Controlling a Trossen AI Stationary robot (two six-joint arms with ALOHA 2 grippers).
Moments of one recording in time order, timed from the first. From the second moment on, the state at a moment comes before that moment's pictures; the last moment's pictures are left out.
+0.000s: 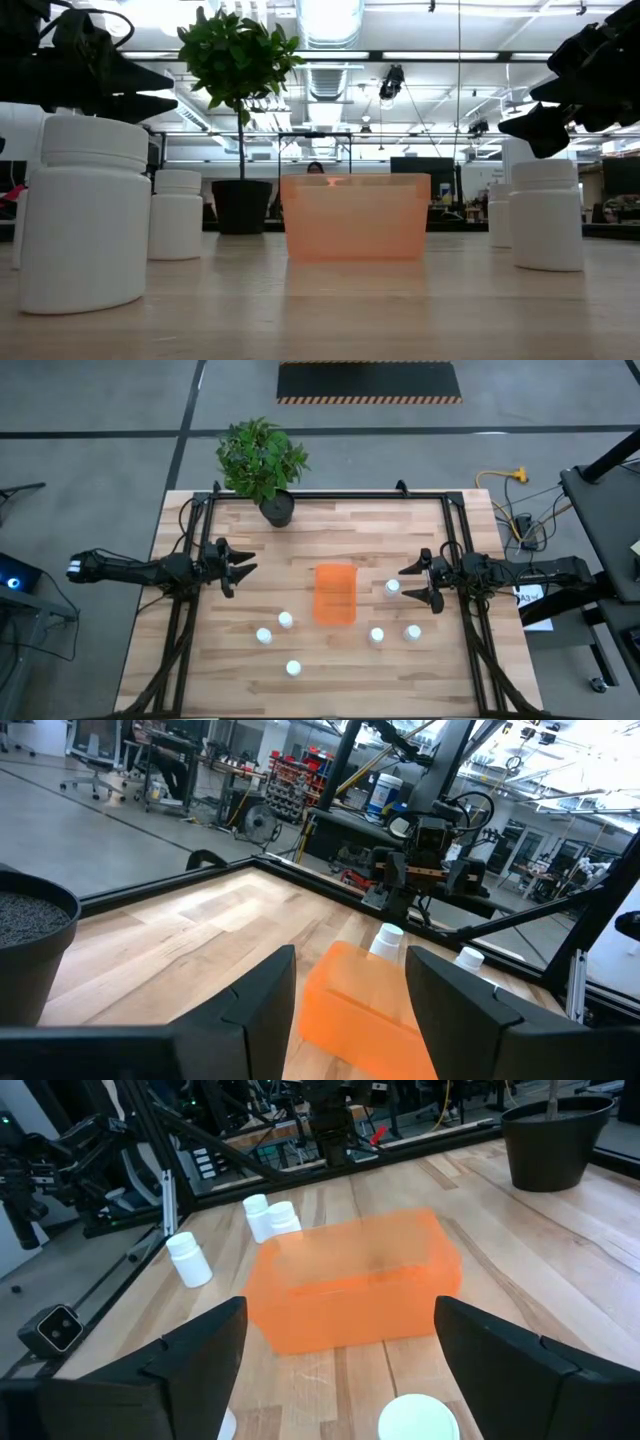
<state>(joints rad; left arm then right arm) -0.09 0.25 0.03 0.20 -0.37 -0.33 0.04 0.17 0.02 -0.01 -0.03 0.29</state>
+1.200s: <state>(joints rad) -0.09 0.25 0.03 0.20 -0.37 -0.33 0.04 0.17 0.02 -0.01 -0.03 0.29</state>
